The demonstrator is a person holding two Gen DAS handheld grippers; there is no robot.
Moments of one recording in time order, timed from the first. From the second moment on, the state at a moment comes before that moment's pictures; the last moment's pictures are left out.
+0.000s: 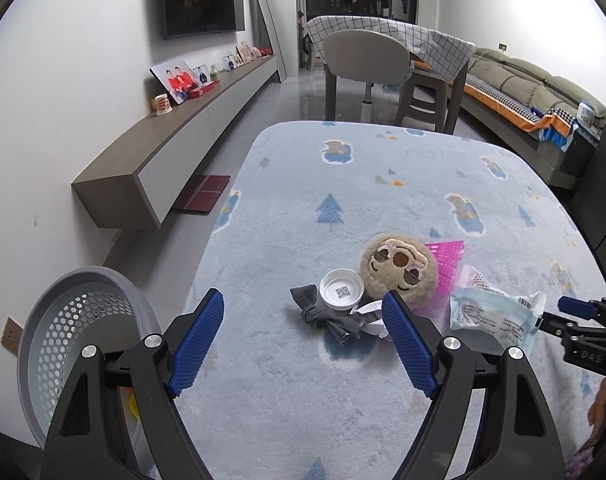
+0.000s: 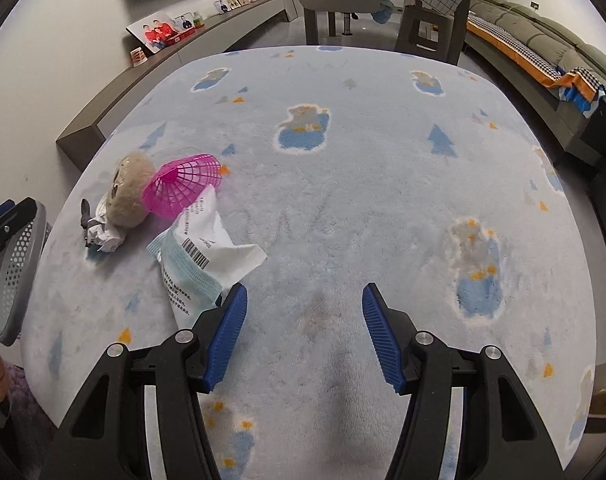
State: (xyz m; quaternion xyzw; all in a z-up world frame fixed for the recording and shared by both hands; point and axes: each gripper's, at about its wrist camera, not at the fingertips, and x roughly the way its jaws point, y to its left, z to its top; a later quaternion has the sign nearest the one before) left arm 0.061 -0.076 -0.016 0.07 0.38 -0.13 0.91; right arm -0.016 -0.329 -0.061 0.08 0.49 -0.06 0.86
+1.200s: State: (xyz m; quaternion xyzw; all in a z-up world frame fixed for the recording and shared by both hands) left arm 0.056 -0.064 -0.039 0.06 0.42 -0.13 0.89; right arm 0.034 -0.271 -0.077 -0.04 0.51 0.03 0.86
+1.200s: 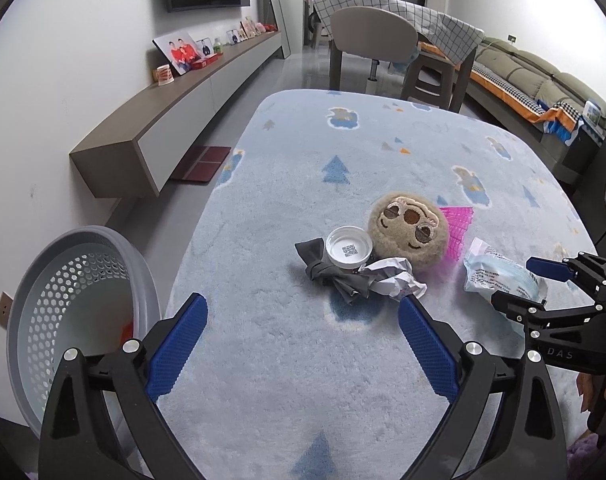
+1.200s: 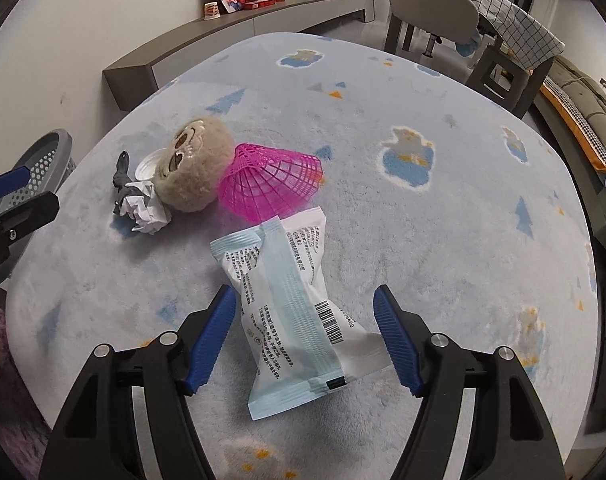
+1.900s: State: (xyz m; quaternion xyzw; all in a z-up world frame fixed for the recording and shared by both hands) left arm 0.079 -0.068 -0.062 0.06 0.45 -0.10 0.88; right arm 0.017 -0.284 -0.058 0.05 0.48 0.00 0.88
